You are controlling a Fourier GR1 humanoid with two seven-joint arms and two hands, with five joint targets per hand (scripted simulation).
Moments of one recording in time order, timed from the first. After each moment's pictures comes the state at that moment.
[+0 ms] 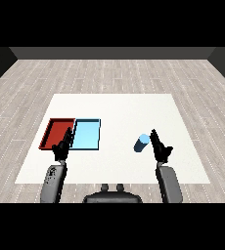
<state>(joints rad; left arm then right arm) -0.01 0.10 0.01 -1.57 -0.02 0.01 -0.01 0.02 -0.07 0.00 -1.56 -0.03 -0.01 -0.03</state>
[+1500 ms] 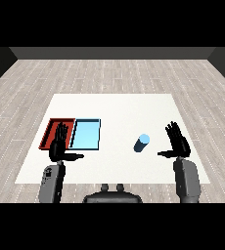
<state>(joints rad) -0.01 0.07 0.07 -1.66 0.11 -0.11 -0.37 -0.10 -0.25 -0.25 -1.42 -0.34 0.40 -0.23</state>
